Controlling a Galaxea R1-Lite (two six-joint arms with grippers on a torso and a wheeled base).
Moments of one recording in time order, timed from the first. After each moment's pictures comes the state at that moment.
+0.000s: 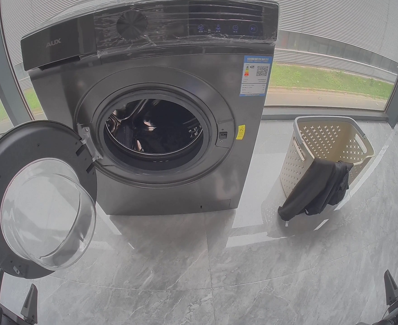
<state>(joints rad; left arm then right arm) 0.00 0.01 -0.02 0.00 0.04 -0.03 0.01 0.01 -0.02 0.01 -0.01 0.01</state>
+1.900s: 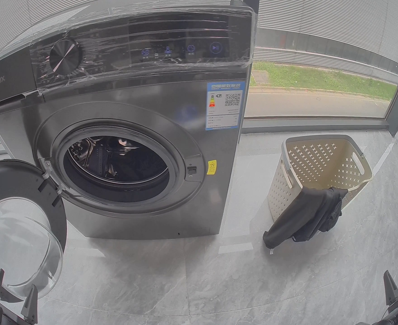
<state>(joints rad) 0.00 0.01 -0.02 0.00 0.03 -0.03 0.01 0.01 -0.02 0.01 -0.01 0.01</state>
